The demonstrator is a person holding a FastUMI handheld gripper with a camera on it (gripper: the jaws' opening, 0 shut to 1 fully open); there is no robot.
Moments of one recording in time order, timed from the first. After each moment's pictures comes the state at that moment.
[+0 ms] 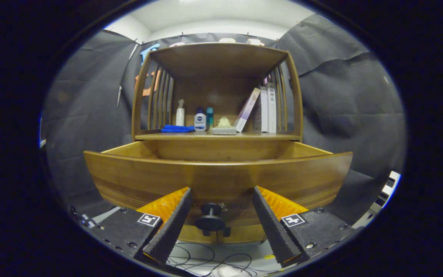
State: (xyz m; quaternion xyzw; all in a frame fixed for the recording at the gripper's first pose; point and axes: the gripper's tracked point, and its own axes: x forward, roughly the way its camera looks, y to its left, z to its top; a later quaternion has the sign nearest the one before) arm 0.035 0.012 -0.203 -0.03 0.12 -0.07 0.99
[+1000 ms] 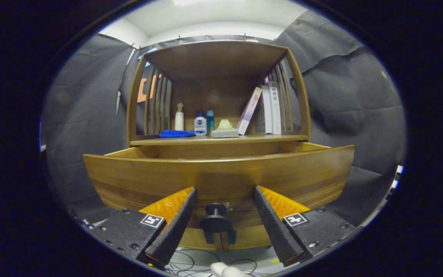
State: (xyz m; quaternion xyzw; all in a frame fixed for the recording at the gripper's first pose) arm 0.078 0.010 -0.203 0.00 0.09 -0.06 0.99
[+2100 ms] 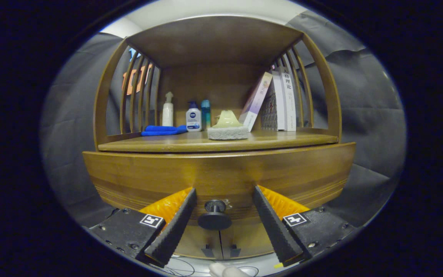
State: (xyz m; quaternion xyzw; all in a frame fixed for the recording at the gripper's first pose) arm 0.195 0.005 -0.212 -0.01 0.12 -0.08 0.99
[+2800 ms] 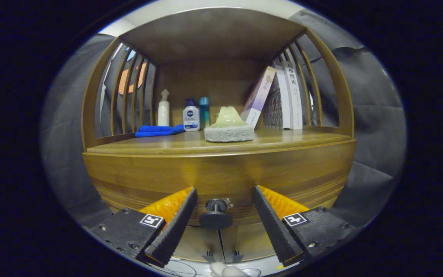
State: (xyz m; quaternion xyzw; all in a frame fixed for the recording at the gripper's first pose) arm 0.226 0.004 -0.216 0.00 0.13 -0.08 0.99
